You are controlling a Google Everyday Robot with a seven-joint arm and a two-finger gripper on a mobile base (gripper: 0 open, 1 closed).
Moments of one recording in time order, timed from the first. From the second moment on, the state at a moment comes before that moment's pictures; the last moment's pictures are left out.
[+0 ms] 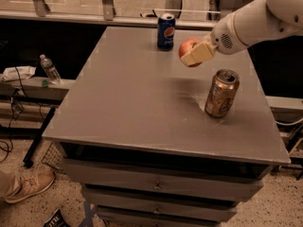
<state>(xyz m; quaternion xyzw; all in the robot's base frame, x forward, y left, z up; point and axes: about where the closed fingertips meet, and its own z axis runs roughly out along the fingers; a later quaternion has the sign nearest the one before) 0.640 -0.134 0.930 -0.40 0.82 0.11 0.39</state>
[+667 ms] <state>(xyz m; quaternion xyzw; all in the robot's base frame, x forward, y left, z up) 0.693 -0.143 0.914 -0.37 0.84 0.11 0.38</state>
